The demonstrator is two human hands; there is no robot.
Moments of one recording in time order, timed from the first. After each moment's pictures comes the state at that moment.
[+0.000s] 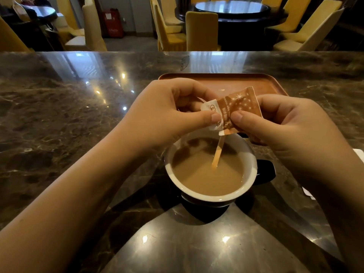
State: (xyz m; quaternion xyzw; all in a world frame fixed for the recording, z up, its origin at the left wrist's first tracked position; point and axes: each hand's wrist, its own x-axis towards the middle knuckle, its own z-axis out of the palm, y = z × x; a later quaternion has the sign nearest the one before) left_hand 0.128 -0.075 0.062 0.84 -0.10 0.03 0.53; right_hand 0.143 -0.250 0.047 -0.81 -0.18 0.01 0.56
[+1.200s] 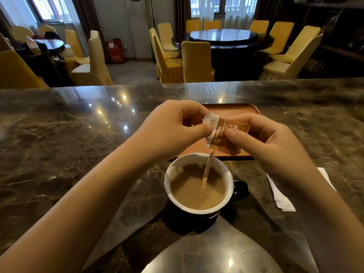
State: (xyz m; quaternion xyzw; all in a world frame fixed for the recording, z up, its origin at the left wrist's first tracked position) left_hand 0.133 -0.086 0.102 0.90 -0.15 0.05 0.40; right_hand 0.142 -0.264 0.067 -0.76 -0.21 -0.01 0.62
